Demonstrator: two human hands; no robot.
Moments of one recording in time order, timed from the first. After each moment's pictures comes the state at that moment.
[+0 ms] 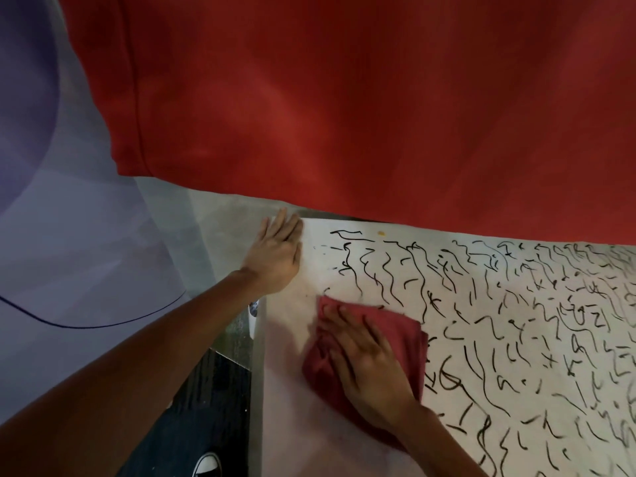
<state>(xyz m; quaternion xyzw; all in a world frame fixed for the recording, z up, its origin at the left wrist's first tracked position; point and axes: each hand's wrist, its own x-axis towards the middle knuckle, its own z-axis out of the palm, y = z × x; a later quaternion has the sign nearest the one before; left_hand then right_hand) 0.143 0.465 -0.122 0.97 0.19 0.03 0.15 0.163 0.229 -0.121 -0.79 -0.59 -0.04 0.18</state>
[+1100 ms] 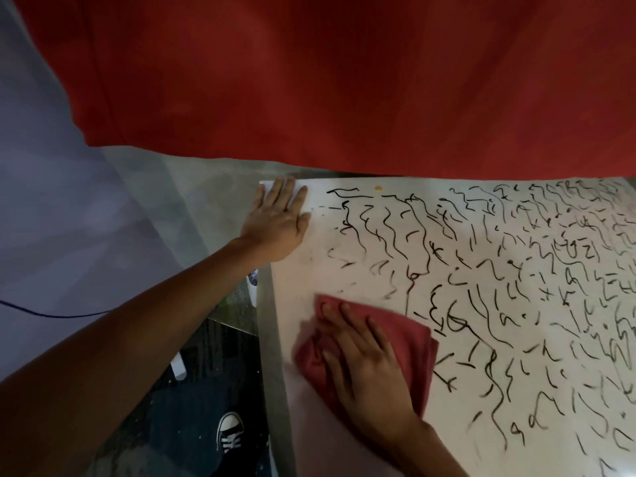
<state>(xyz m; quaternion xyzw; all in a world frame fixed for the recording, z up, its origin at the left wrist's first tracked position) 0.143 0.462 -0.115 0.98 0.17 -0.05 0.11 0.092 0.214 -0.117 -0.85 -0.49 0.00 0.19</state>
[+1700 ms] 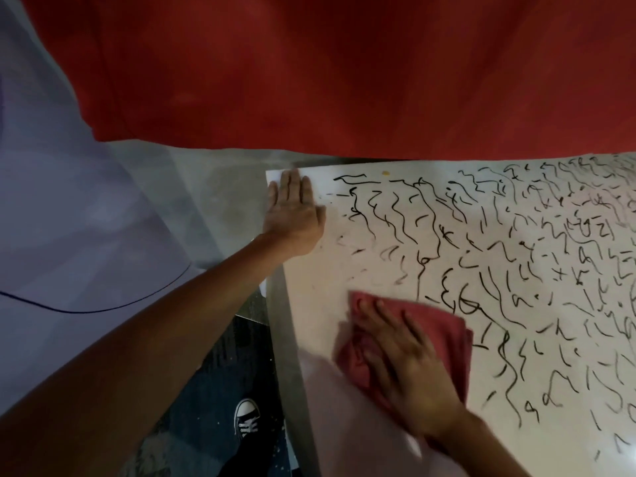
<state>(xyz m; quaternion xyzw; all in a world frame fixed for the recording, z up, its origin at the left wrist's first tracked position) 0.145 0.440 -0.106 0.96 0.22 -0.08 0.13 0.104 0.181 -0.114 -0.85 -0.50 0.02 0.17</state>
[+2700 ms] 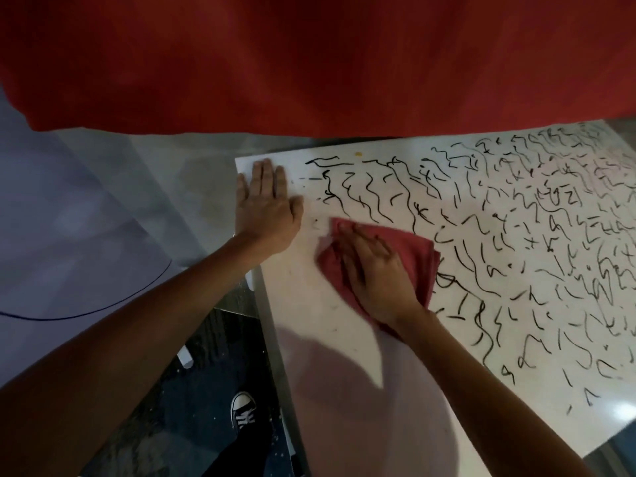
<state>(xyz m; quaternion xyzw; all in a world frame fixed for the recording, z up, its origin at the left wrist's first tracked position) 0.136 0.430 -0.113 0.97 0.22 -0.03 0.09 0.159 0.233 -0.108 -0.90 -0.40 0.03 0.20</state>
